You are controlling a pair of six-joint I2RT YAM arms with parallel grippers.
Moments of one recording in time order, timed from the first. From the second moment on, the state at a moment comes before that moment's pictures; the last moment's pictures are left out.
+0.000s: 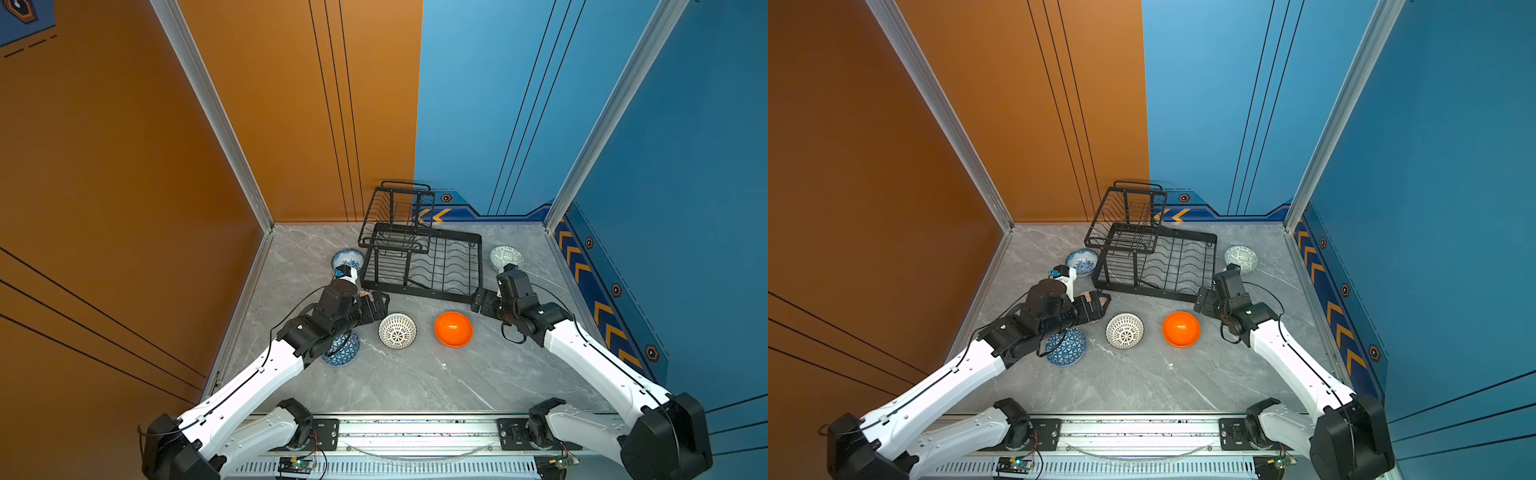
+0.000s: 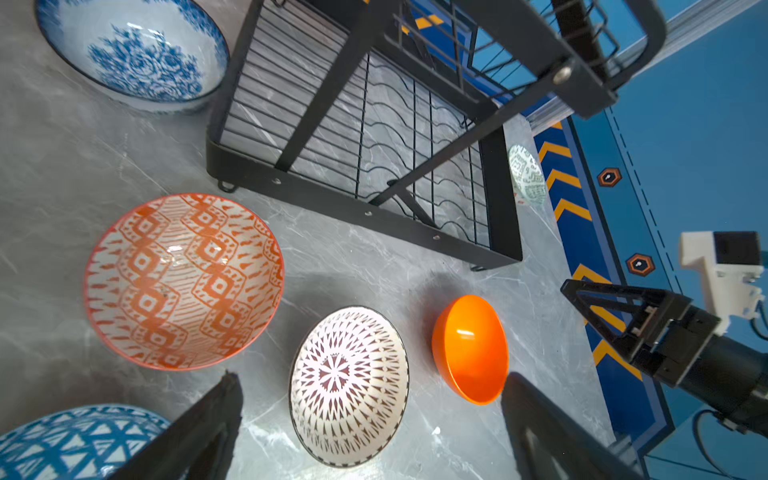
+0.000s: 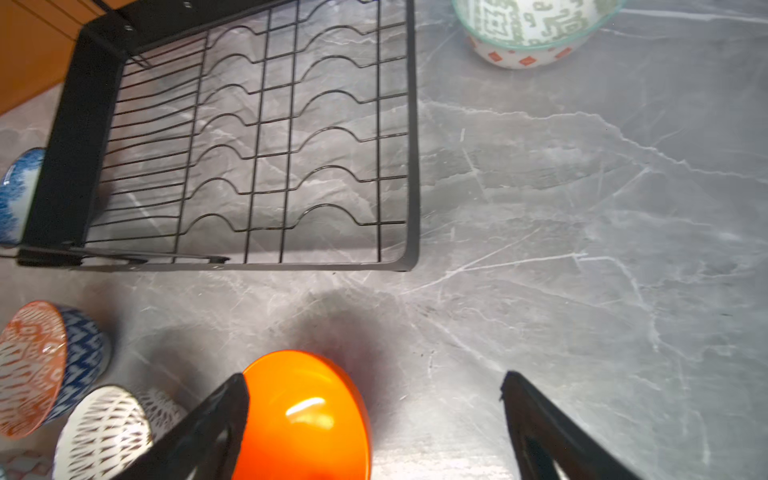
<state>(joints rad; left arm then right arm) -0.64 1.01 0.81 -0.42 -0.04 -0.77 0.38 1.13 0.81 -0.52 0.09 0.59</state>
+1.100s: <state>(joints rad) -0.70 1.13 0.78 -0.21 0.01 -0.82 0.51 1.36 0.69 -0.44 0.00 0.64</state>
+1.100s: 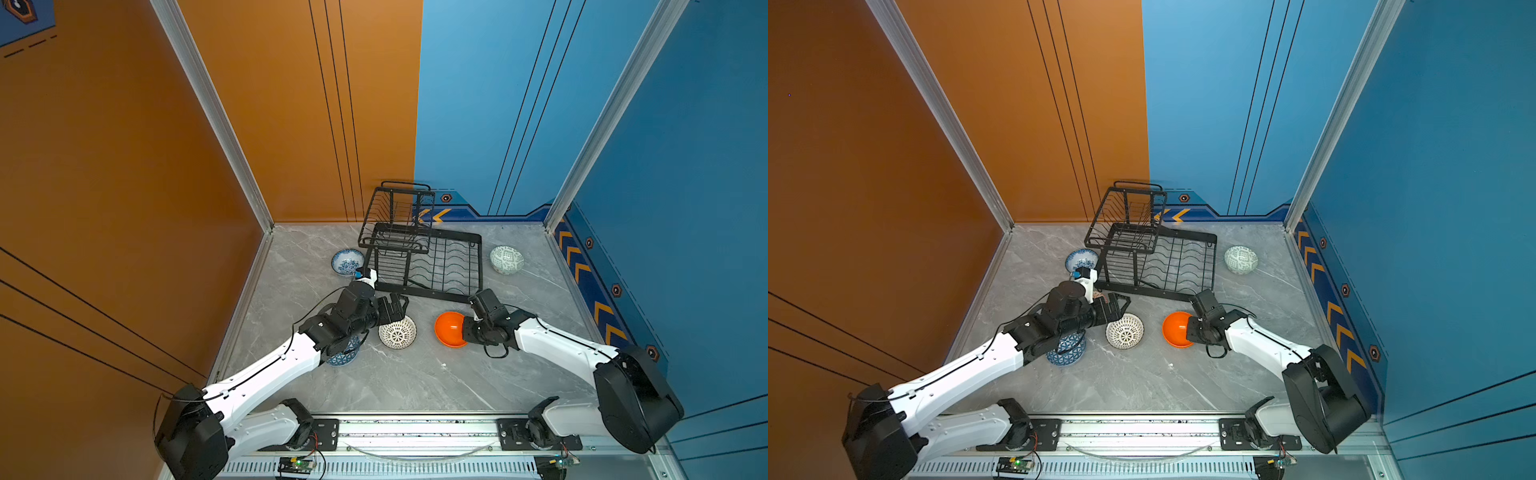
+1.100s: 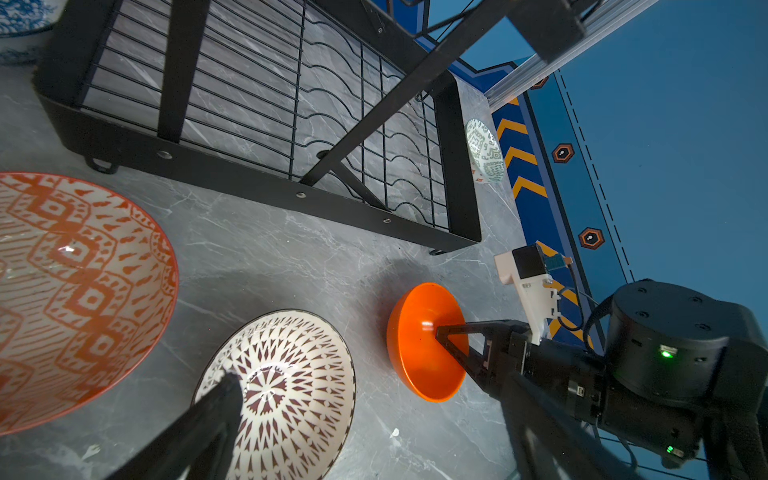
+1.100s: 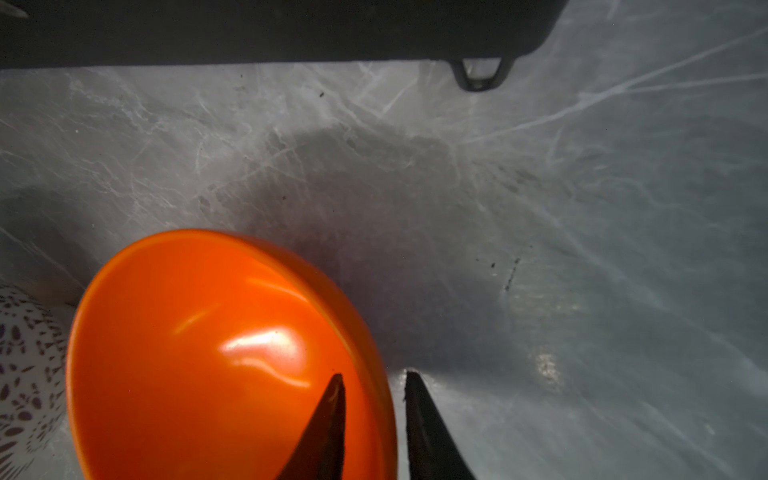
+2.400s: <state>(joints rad) -0.88 1.34 1.05 -0.09 0.08 -0.82 0.68 1.17 1.15 -0.60 0.39 0.30</state>
